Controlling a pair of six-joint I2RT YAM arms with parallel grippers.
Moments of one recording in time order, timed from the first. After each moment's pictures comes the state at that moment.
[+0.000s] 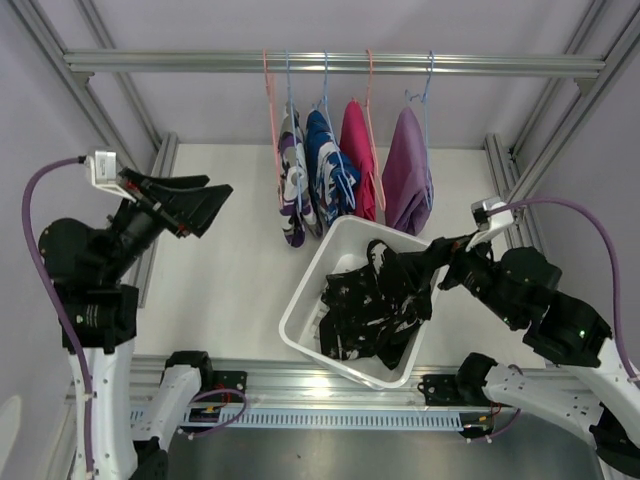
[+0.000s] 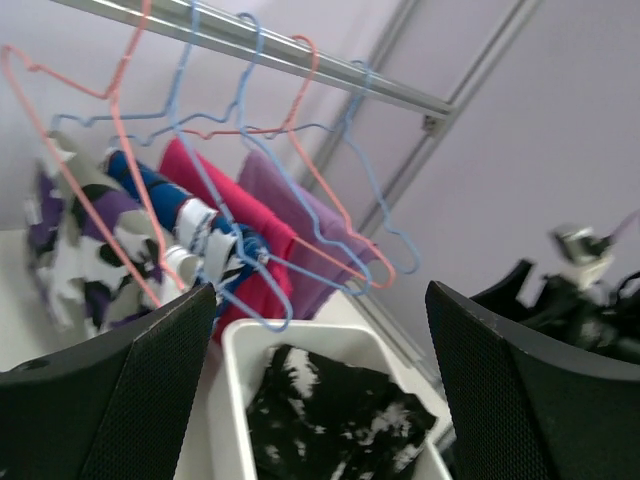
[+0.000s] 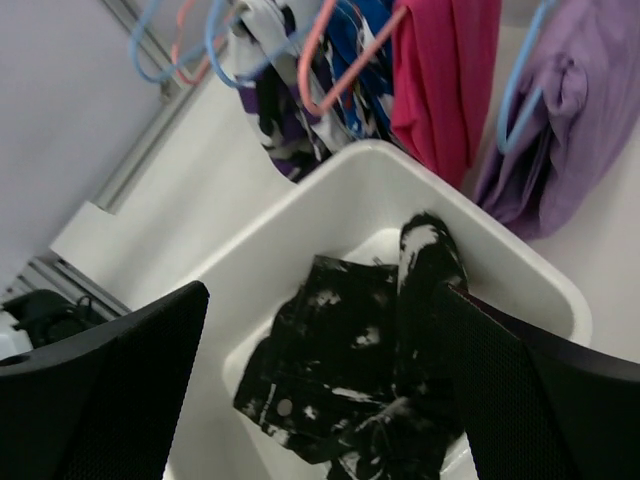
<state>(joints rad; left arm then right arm) 0.02 0.71 1.26 -0.30 0.64 -0.66 0.91 0.67 1.18 -0.67 0.30 0.38</state>
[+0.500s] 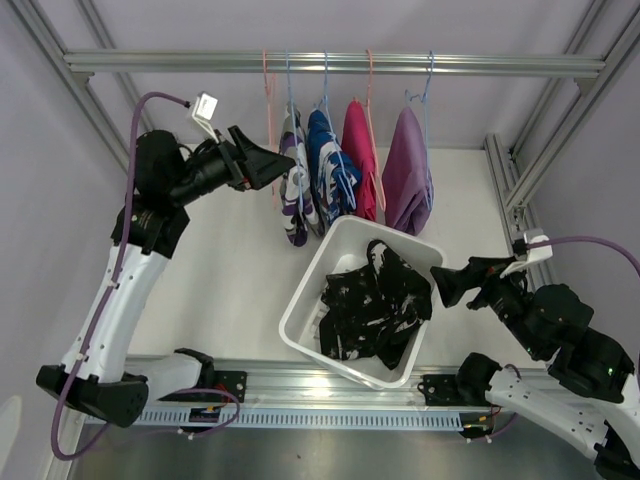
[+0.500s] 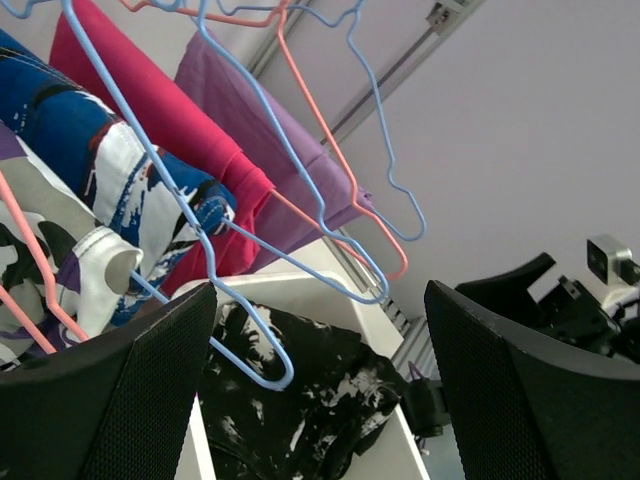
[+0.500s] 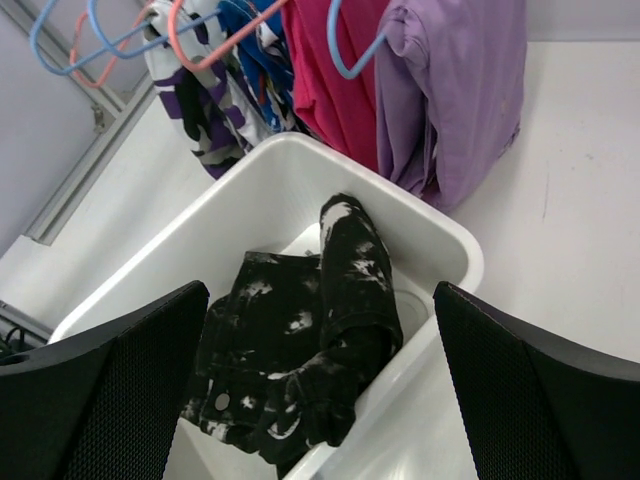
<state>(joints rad) -0.28 1.14 1.43 -0.31 0.61 -0.65 0.91 0.42 1.02 -0.76 0.45 0.36</state>
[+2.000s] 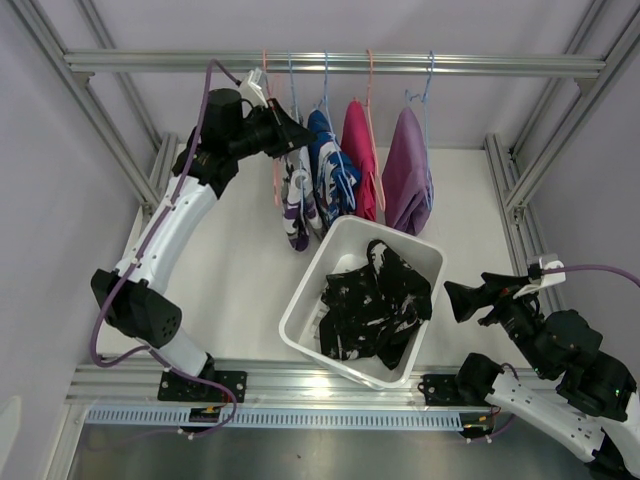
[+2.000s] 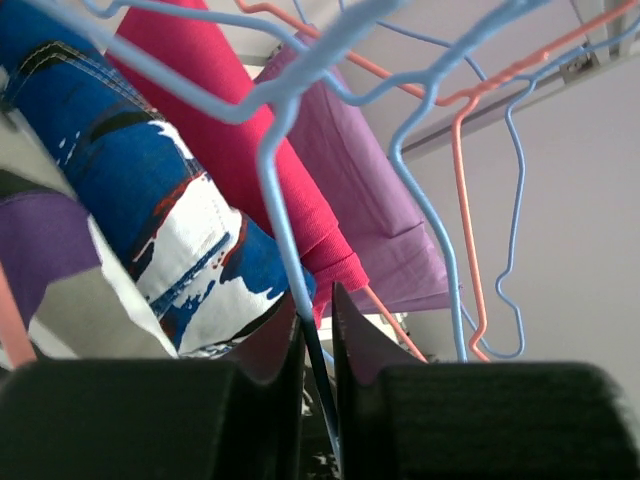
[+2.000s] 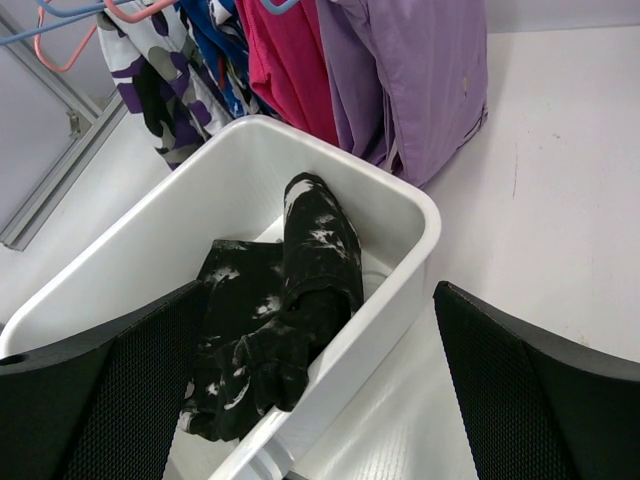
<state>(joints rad) -0.36 1.61 1.74 -0.36 0.46 -0.70 0.95 0.19 0.88 -0.81 0.53 0.36</state>
